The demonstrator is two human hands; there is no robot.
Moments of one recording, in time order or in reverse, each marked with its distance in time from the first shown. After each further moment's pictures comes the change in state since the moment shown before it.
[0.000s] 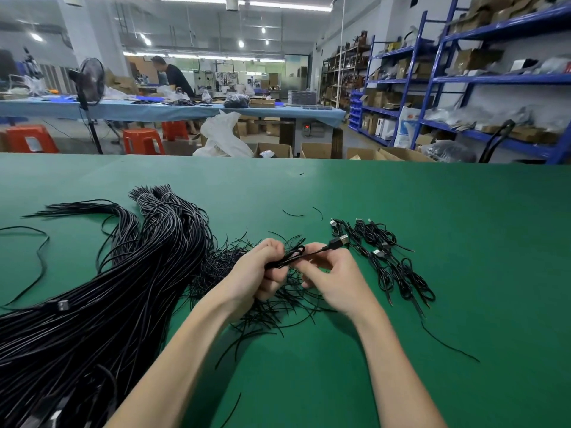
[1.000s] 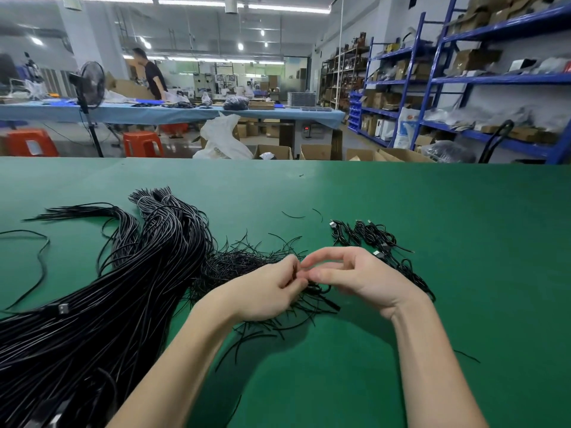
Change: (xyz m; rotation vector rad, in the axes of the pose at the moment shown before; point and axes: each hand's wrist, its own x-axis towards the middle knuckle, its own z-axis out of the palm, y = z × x) left_hand -0.012 0.019 0.008 0.996 -0.225 0.101; right_hand -0.007 -0.025 -0.045 0.057 -0.343 0.219
